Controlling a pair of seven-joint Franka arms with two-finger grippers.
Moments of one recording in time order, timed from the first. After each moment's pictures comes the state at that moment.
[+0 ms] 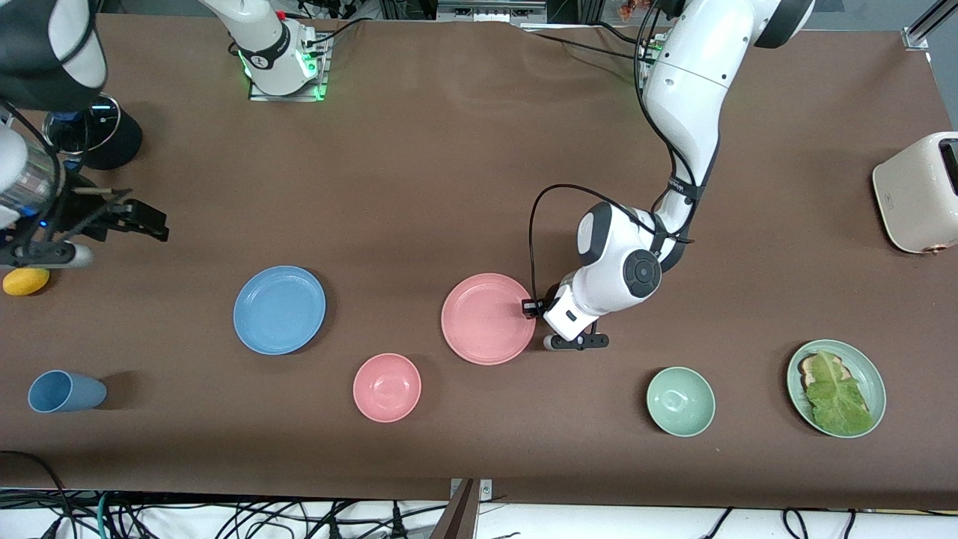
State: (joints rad) left arm -0.53 0.83 0.07 -1.46 -0.61 2.36 -0.17; right arm 0.11 0.20 -0.08 -1.57 -0.01 1.72 0.00
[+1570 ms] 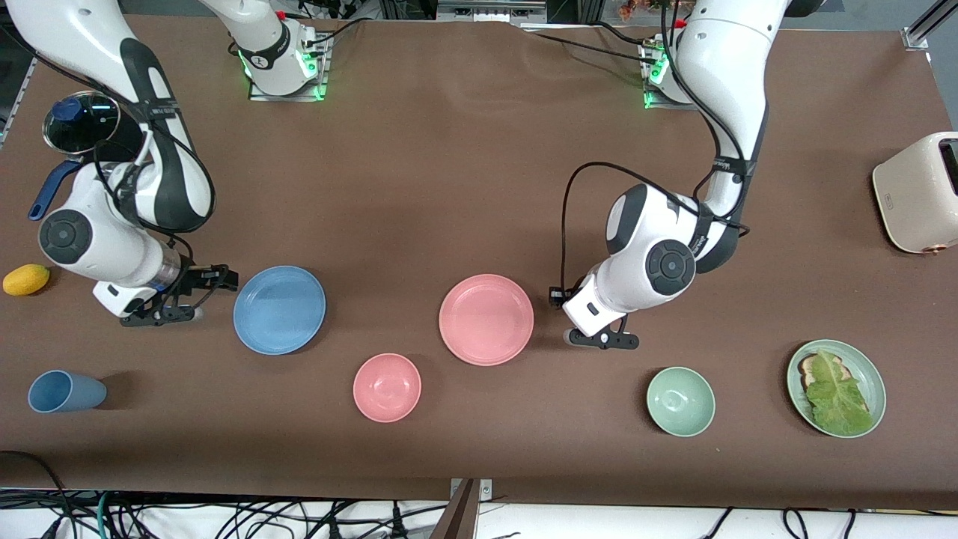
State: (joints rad) left arm -0.51 0.69 0.14 -1.41 -0.34 2.04 -0.17; right arm 0.06 0.46 -0.08 -1.87 0.02 2.28 -0.13
